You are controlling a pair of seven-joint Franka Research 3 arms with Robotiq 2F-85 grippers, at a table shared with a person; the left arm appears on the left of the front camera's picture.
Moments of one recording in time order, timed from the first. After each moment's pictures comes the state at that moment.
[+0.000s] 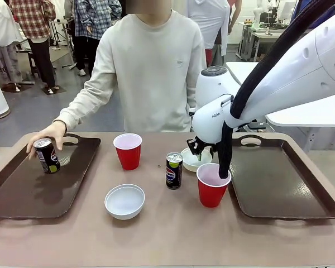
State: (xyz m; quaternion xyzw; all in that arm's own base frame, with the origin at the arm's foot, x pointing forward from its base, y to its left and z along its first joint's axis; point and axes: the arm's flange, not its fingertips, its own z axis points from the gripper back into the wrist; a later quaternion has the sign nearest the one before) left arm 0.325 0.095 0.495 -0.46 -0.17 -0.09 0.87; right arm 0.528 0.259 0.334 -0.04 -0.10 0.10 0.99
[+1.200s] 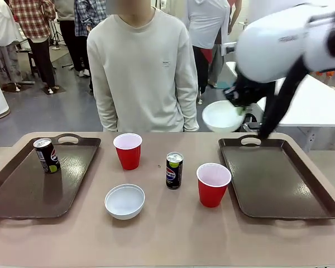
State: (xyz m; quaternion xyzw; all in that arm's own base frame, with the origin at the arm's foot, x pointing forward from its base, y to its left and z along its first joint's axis) left arm 0.325 0.095 0.495 -0.46 -0.17 -0.09 0.87; right arm 0.406 0.163 0.557 -0.05 -0.18 0.08 0.98
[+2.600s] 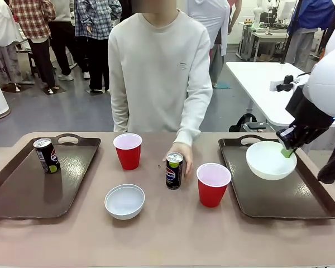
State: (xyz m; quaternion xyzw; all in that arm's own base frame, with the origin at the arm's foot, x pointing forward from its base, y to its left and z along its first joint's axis) left arm 0.325 0.095 0.495 -0.46 -0.17 -0.09 0.87; right arm 0.326 0.072 0.502 -0.01 -0.12 0.17 0.98
